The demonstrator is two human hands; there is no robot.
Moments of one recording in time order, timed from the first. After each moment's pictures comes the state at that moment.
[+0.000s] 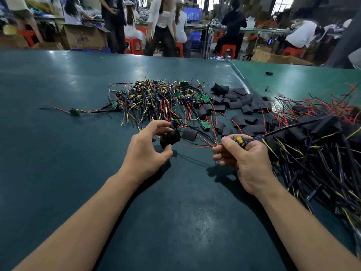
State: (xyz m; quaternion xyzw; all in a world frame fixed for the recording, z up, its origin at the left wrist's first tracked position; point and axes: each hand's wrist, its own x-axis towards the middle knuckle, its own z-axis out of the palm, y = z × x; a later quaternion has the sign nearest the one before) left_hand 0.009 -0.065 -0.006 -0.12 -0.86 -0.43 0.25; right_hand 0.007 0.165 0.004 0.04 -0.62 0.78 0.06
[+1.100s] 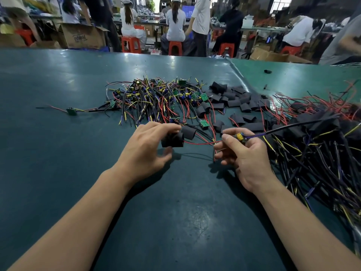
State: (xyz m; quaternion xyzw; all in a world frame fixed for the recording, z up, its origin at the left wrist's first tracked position) left_hand 0.015 -0.064 0.008 -0.24 -0.89 -0.26 0.28; right_hand 0.008 0.166 0.008 0.02 -0.63 0.77 0.05
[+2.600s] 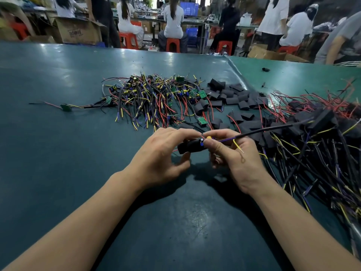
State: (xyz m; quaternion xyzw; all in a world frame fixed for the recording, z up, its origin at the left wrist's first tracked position) left_hand 0.023 -0.037 0.007 -0.34 -0.85 -0.29 0.28; right_hand 0.014 0.159 0.004 0.14 -0.67 0.73 0.02
